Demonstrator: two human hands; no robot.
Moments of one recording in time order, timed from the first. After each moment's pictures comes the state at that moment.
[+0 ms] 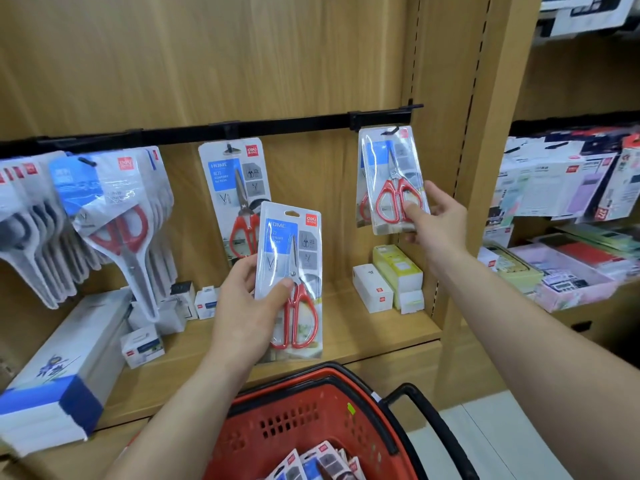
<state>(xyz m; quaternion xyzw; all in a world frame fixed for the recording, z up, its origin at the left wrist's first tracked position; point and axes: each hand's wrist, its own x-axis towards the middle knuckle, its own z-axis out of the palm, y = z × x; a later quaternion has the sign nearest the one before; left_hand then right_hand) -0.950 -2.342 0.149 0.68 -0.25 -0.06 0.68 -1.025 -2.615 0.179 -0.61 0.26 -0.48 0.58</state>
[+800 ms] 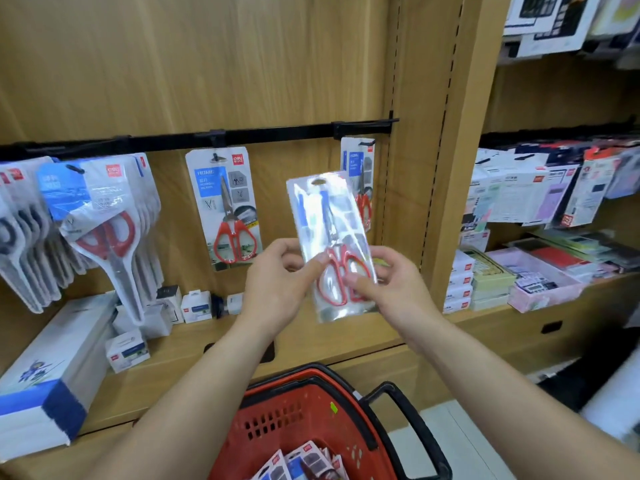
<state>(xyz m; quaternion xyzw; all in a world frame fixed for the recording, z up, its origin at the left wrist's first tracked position) -0.968 -2.389 0.181 0.73 -0.33 -0.04 0.59 -1.084 -2.525 0.159 -0.70 0.17 -0.30 0.63</state>
